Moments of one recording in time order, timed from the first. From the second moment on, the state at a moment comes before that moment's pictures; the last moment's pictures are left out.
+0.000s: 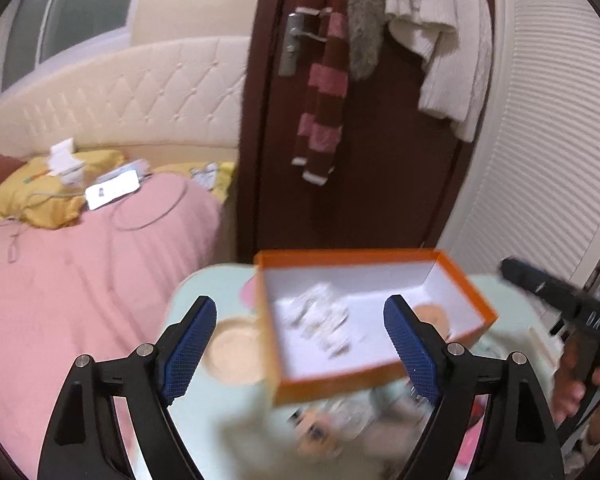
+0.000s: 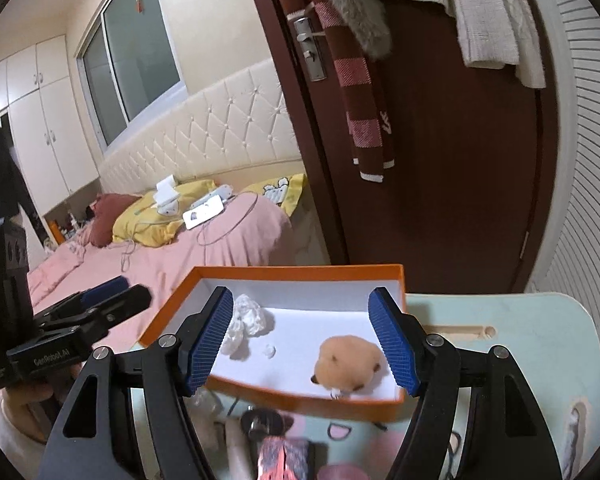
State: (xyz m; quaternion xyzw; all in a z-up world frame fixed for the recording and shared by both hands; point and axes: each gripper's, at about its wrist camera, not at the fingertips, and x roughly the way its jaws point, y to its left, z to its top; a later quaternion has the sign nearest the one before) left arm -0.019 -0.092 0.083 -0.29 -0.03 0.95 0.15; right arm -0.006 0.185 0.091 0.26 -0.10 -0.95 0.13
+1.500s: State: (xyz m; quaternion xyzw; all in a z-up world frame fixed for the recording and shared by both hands) left arm 0.032 -0.085 0.010 -0.35 -0.01 0.93 0.15; right arm 0.045 0.167 -0.008 0.39 0.02 -0.92 0.05
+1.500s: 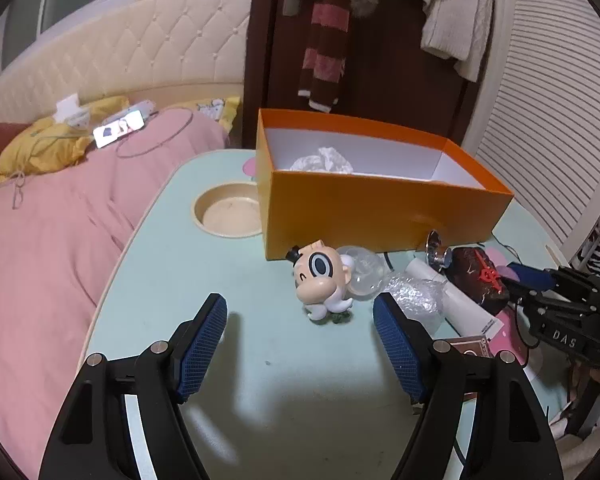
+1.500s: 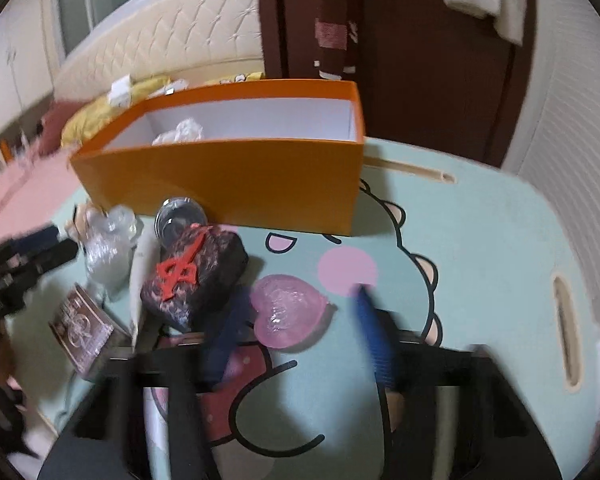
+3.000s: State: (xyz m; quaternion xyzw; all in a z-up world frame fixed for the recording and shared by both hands) left arm 0.043 -0.081 0.028 -0.29 -0.04 0.94 0.15; right arm 0.056 0.183 0.000 0.36 -0.05 -0.93 0.09
